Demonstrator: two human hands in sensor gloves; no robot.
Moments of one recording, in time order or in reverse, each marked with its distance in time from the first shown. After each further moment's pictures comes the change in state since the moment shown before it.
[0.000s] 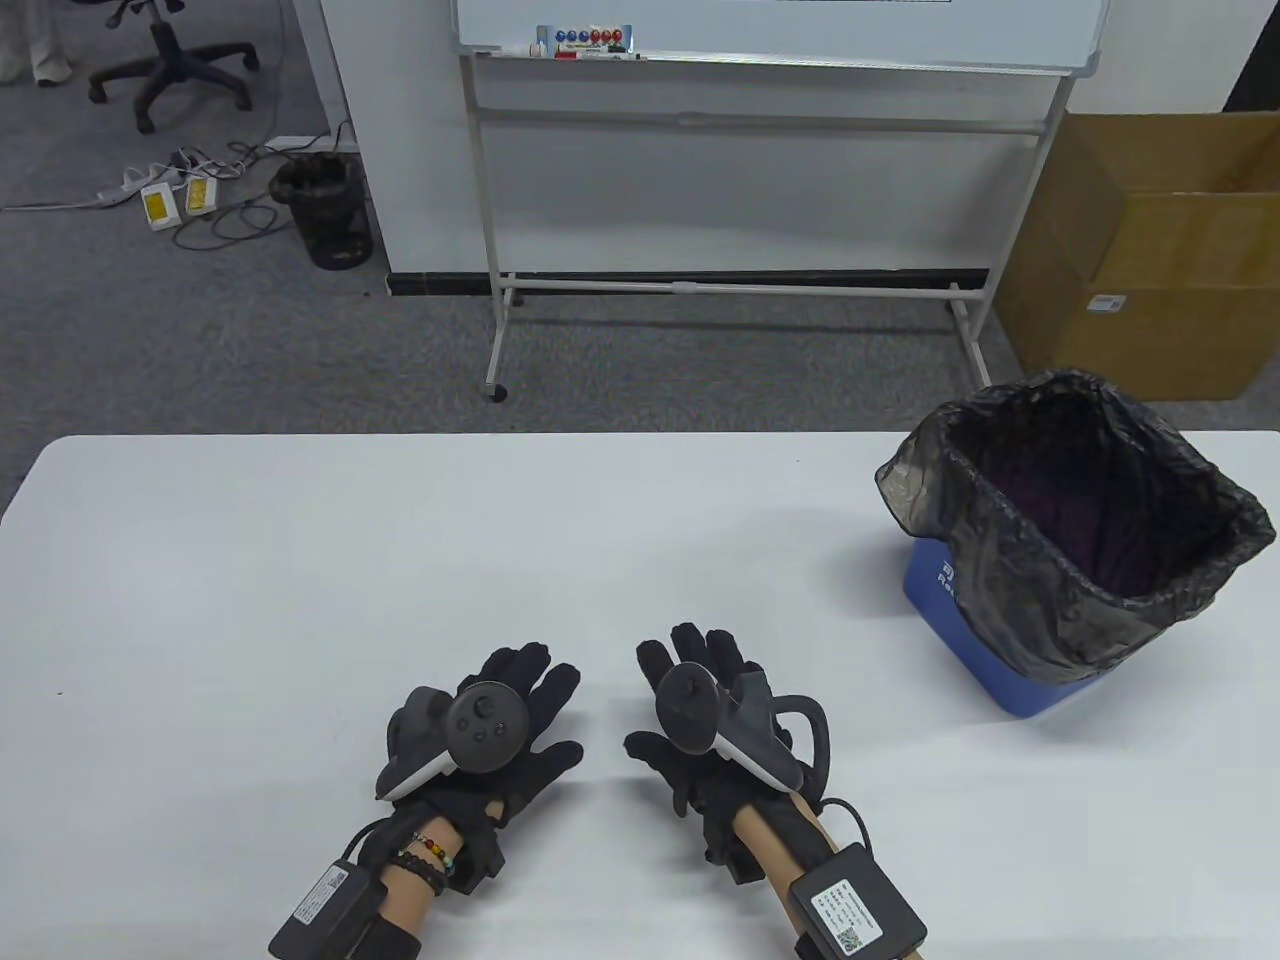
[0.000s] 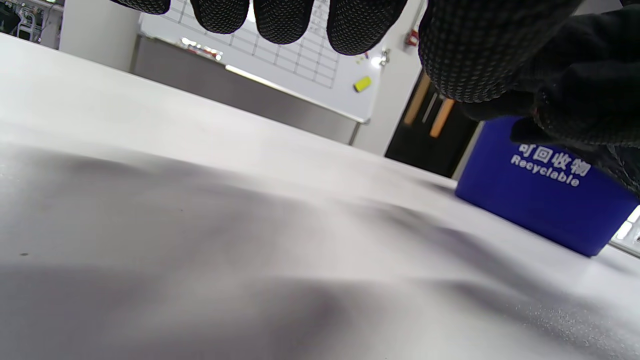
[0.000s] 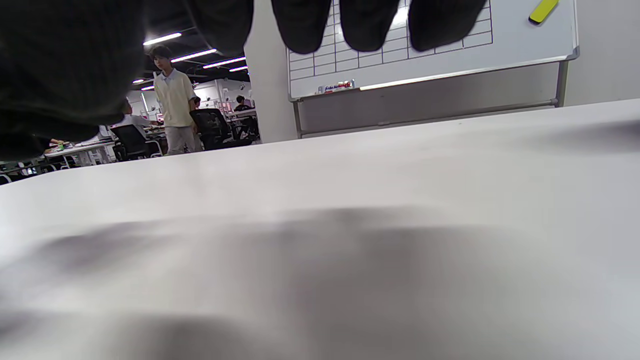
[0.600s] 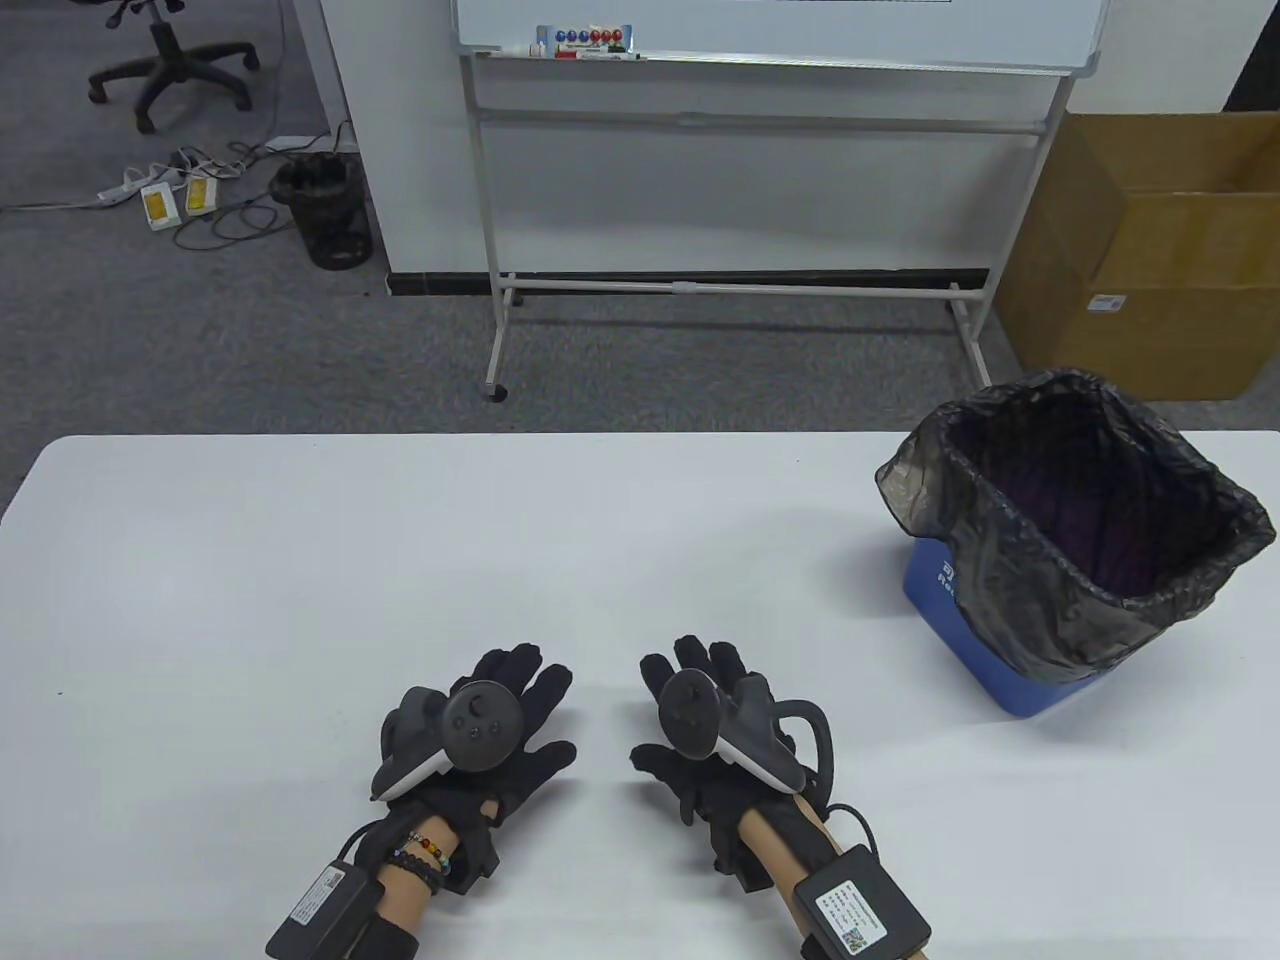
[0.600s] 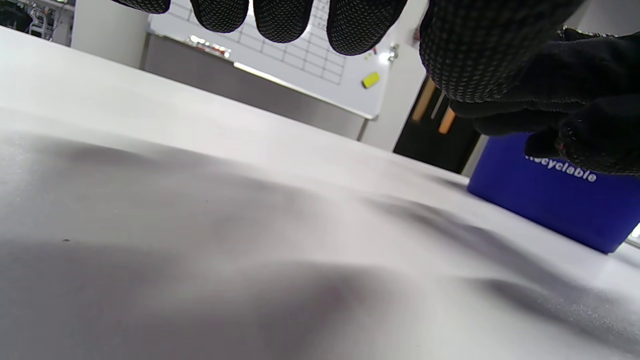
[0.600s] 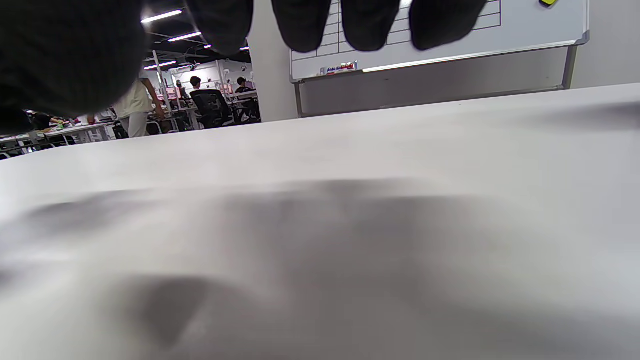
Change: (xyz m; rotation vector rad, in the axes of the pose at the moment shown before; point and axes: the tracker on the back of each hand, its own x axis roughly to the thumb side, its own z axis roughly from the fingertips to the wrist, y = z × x) left_hand -0.004 -0.001 0.001 -0.011 0.021 -0.006; right_hand -0.004 0.008 0.001 0.048 -0.007 0.026
